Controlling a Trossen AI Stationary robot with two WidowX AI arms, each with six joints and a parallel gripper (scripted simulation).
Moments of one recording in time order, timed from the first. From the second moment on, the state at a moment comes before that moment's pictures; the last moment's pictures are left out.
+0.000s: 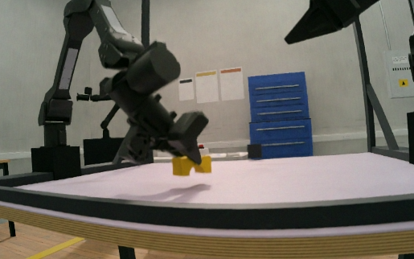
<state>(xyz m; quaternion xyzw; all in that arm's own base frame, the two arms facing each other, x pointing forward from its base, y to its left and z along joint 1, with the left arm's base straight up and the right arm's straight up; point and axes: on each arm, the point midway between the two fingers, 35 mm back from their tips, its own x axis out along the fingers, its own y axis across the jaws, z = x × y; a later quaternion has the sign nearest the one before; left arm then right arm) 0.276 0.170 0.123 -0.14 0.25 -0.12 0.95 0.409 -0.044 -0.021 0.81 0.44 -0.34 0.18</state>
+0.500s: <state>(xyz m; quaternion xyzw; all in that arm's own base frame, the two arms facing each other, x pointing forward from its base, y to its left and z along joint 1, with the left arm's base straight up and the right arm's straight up) 0.276 0.170 0.123 -0.14 0.25 -0.12 0.95 0.410 -0.041 -0.036 0.81 0.44 -0.34 0.18</state>
